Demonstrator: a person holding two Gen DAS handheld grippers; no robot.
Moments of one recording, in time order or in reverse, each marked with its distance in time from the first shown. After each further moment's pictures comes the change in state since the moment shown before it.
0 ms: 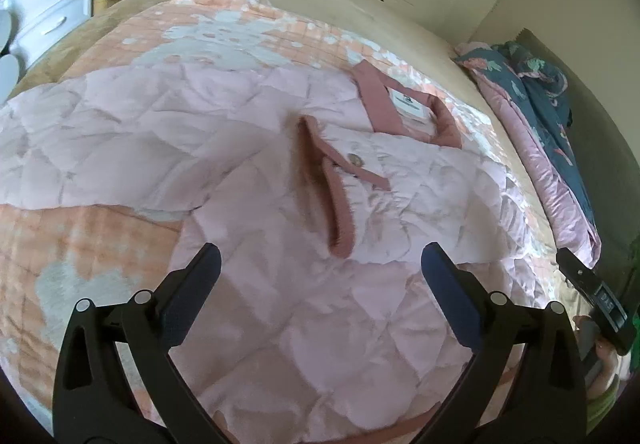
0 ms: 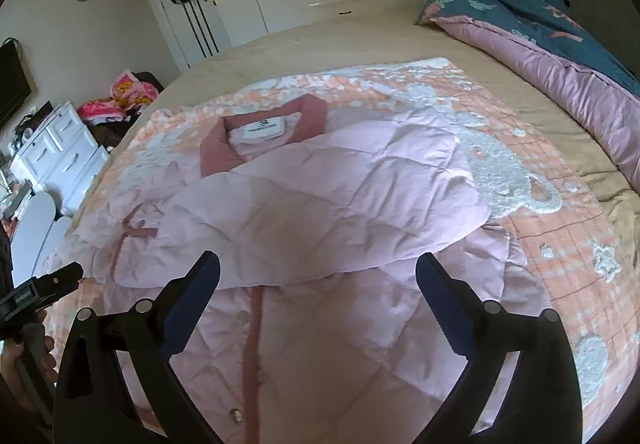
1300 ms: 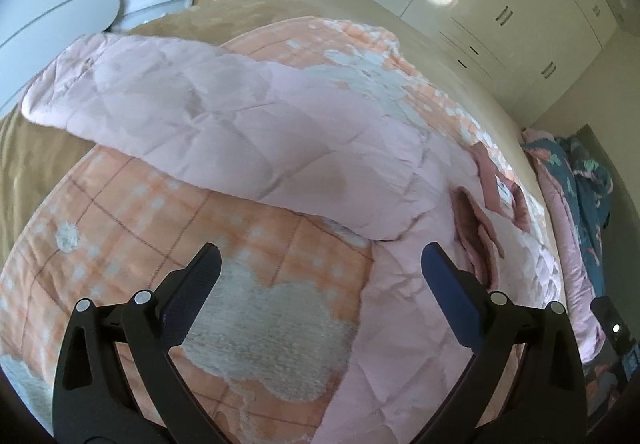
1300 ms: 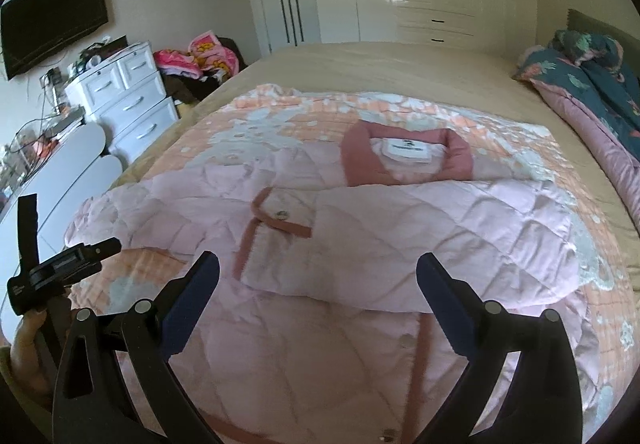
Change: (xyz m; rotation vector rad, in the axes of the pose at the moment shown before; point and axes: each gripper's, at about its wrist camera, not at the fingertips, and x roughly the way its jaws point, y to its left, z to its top) left arm -0.054 0.150 -0.015 -0.311 -0.134 0.137; right arm 0.001 0.172 0.000 -0.296 -0.006 0.146
